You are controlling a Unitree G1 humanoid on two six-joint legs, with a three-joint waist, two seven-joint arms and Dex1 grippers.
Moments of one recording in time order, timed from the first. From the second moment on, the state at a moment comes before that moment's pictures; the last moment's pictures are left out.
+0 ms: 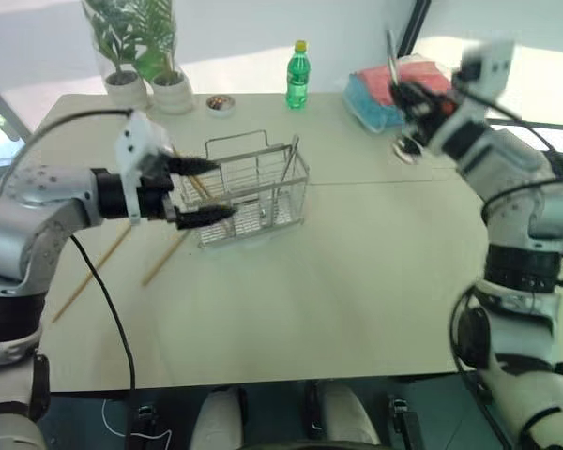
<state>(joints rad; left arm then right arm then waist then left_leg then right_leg) -0.63 0.87 0.10 -0.22 -0.62 0.71 -0.96 -0.94 -0.36 -0.23 -0.03 0.51 0.73 0.42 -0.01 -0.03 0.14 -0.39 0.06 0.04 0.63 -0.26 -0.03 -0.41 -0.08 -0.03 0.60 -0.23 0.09</state>
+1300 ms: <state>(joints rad) -0.59 0.89 0.18 -0.23 -0.63 0.74 -0.91 -1.00 -0.26 -0.12 0.15 0.42 0.42 0.53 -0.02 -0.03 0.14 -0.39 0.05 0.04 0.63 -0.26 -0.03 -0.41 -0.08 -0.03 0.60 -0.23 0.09</state>
